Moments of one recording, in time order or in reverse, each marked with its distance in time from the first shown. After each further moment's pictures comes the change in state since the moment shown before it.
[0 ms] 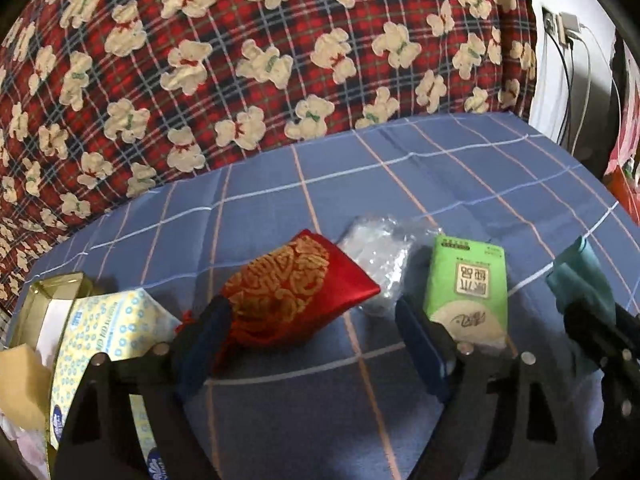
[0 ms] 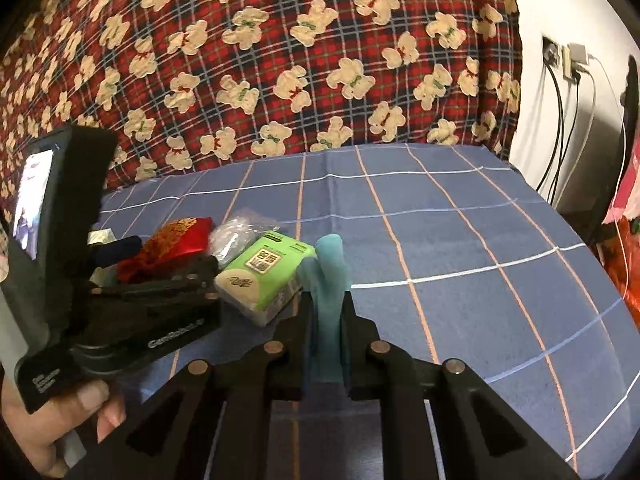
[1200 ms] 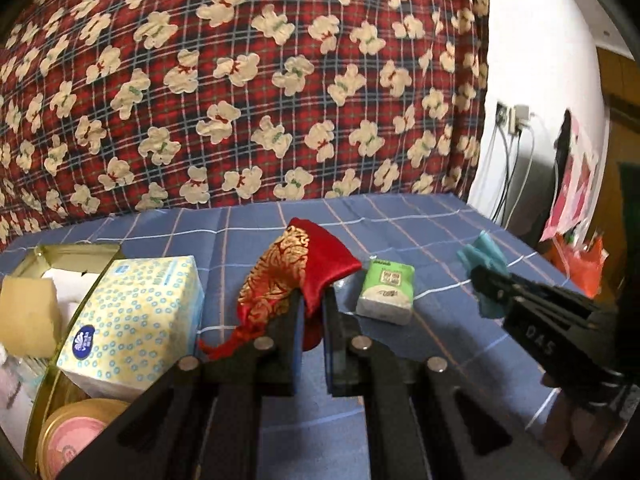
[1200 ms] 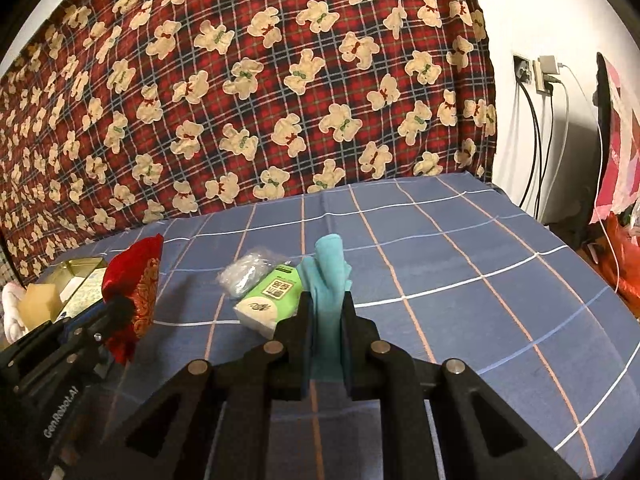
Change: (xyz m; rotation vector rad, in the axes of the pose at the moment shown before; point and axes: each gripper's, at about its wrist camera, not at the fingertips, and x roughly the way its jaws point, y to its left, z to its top) left arm -0.096 0.033 -0.055 -0.127 -0.264 -0.196; right arm -0.033 0.004 -0.008 0.072 -0.159 -0.008
